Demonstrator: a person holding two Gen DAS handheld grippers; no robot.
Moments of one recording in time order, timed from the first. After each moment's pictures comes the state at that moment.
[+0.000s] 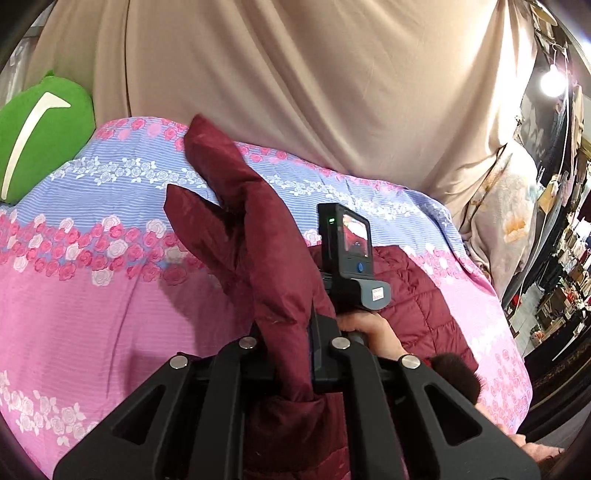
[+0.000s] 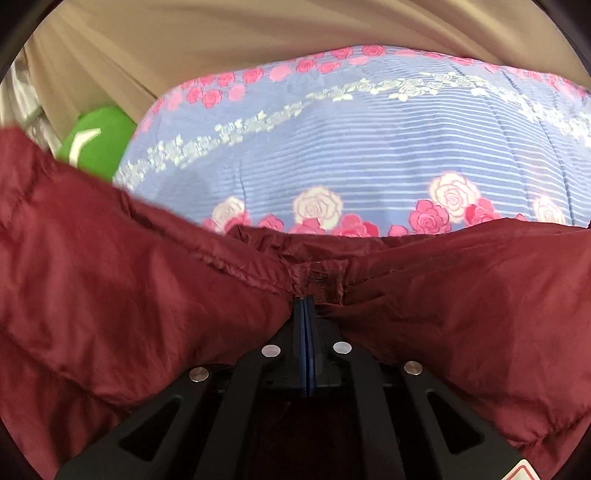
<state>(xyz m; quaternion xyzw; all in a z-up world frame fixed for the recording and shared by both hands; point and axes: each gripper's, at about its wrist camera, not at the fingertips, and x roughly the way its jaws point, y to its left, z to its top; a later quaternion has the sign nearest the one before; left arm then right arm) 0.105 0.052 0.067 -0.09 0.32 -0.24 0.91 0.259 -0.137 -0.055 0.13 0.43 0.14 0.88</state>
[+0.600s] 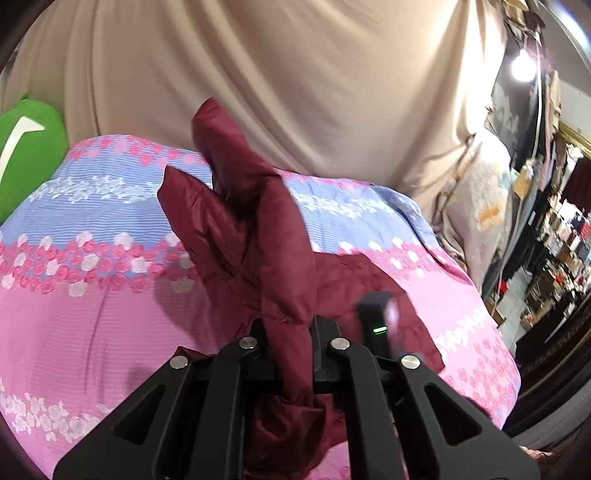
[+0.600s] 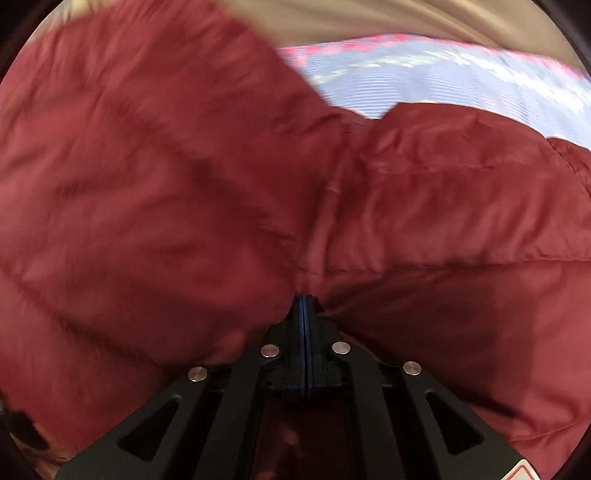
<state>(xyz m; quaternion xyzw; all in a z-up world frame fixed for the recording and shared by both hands) 0.071 0.004 0.090 -0.07 0.31 -0.28 0.91 0.120 -0.163 -0.051 0.09 0.45 0.25 0.85</state>
